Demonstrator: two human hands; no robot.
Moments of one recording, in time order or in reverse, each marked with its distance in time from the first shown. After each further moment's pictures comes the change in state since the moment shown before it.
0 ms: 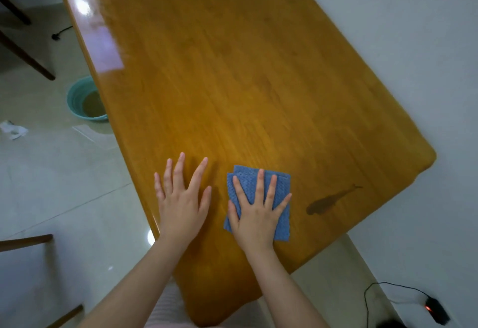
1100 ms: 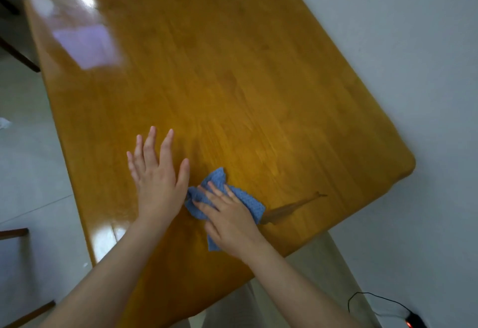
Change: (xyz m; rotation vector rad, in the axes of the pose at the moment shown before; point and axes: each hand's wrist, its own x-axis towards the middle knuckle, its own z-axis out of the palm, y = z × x) left_hand 0.043 0.097 0.011 -0.138 0.153 -0.132; right_hand 0.037 0.095 -0.011 0.361 -0.202 -0.693
